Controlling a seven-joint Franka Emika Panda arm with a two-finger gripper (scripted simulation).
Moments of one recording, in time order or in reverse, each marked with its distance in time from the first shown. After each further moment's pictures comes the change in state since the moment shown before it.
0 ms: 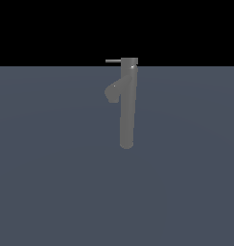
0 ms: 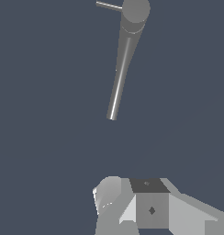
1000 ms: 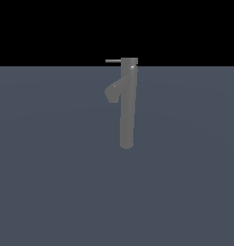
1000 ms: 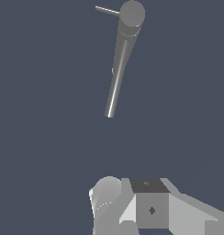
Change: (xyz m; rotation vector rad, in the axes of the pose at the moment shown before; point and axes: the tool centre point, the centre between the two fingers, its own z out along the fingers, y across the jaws) arm -0.012 -0.002 -0.010 -0.039 0.031 -0.003
